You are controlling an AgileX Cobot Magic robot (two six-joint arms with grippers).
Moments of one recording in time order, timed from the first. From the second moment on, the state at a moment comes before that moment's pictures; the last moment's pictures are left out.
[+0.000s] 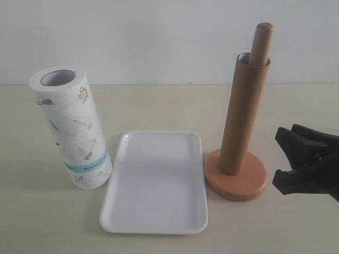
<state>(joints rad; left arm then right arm) -0.07 0.00 0.00 -0.07 0.29 -0.02 0.46 1.22 -0.10 0.04 -0.95 0.10</state>
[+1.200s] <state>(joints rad) -0.07 0.00 0.00 -0.07 0.29 -0.02 0.46 1.52 -0.48 -0.04 -0.84 0.00</state>
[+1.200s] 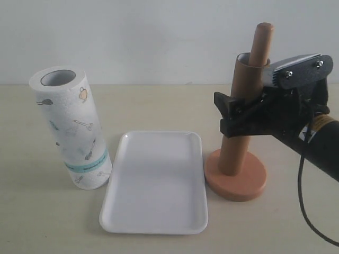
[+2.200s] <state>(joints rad) -0.07 0.00 0.00 -0.07 0.29 -0.02 0.46 1.02 -0.76 0.05 -0.32 -0.12</state>
